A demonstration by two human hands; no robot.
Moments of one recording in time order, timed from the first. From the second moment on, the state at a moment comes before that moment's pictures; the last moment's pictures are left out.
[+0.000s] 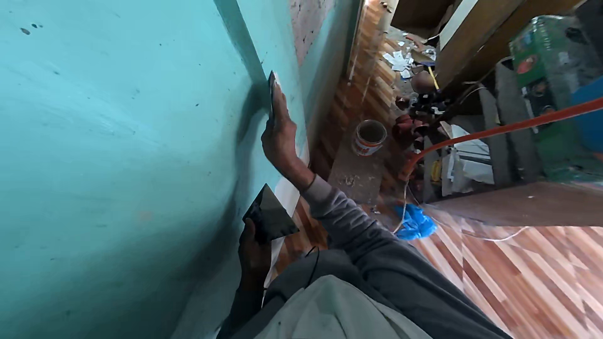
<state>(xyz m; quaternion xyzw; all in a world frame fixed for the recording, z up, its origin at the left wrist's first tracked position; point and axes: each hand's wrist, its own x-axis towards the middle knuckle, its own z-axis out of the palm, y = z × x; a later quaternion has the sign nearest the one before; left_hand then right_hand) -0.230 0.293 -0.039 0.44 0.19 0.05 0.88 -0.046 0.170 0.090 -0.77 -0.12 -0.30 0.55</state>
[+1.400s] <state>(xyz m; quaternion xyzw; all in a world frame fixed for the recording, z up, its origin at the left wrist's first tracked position) -0.210 0.284 -0.036 0.46 0.15 0.04 0.88 -0.087 0.148 0.093 -0.74 -0.17 -0.29 0.58</state>
